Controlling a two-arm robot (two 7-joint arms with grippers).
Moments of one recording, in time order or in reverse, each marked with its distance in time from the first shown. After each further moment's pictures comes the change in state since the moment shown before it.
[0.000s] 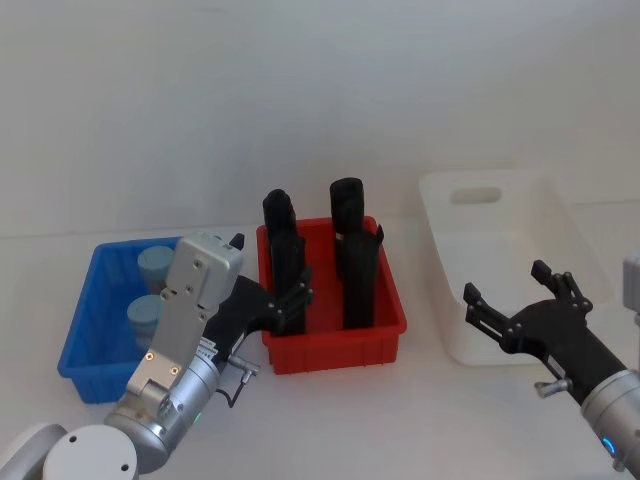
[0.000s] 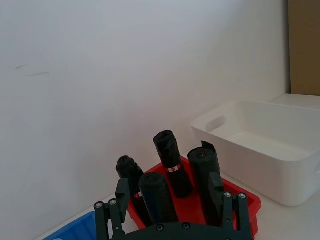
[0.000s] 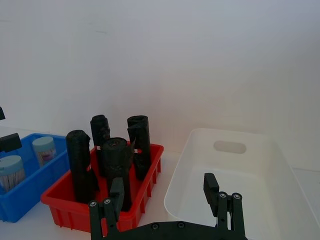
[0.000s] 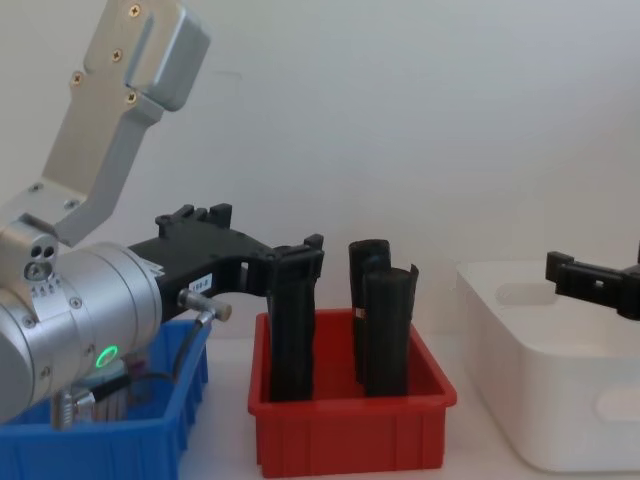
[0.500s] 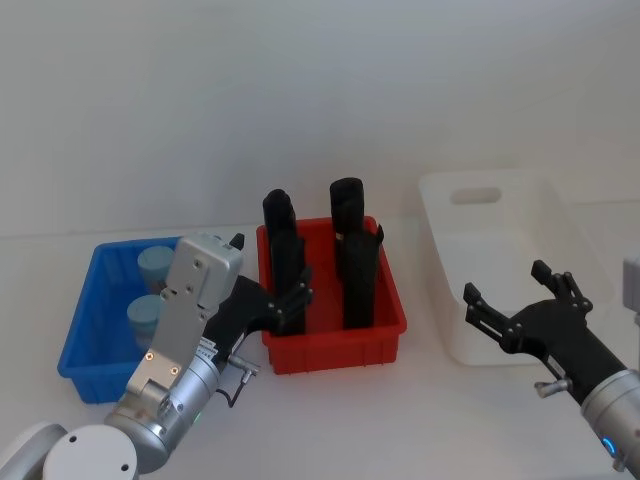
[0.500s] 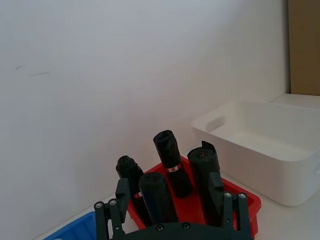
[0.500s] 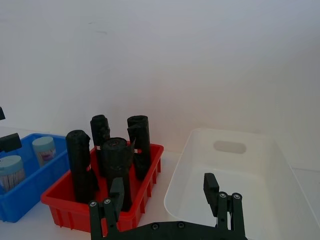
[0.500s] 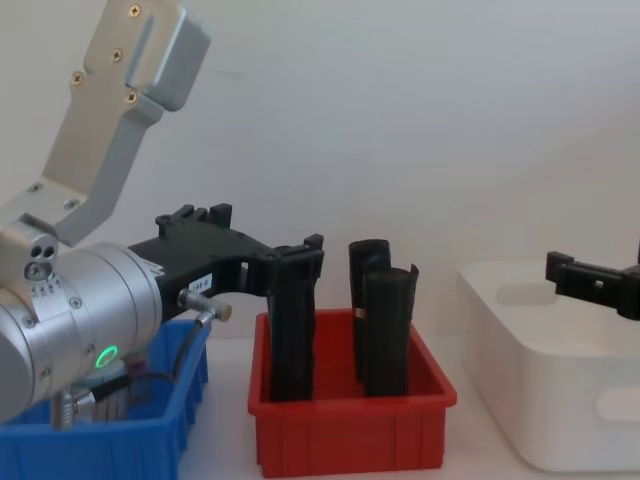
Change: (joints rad) left arm 0.000 0.000 0.000 0.000 0.000 0.000 0.000; right arm 0.000 0.000 0.000 0.000 0.000 0.000 0.000
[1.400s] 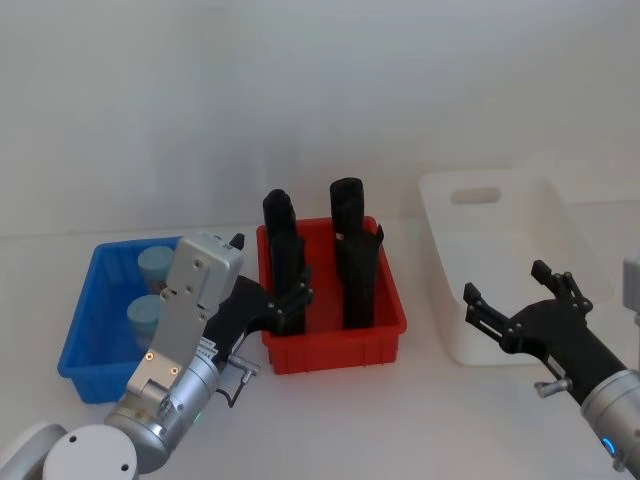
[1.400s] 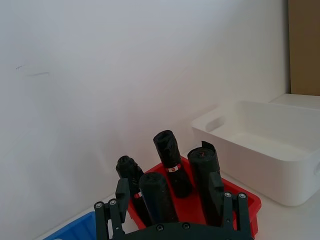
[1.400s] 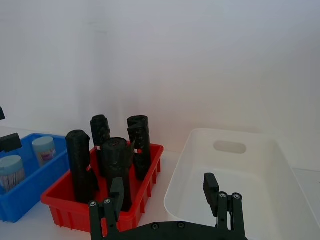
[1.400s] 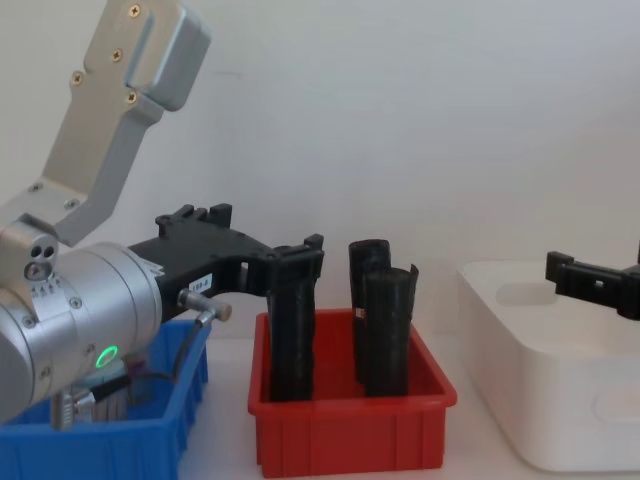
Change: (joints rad) left arm 0.000 0.000 0.000 0.000 0.000 0.000 0.000; right arm 0.000 0.000 0.000 0.000 0.000 0.000 0.000
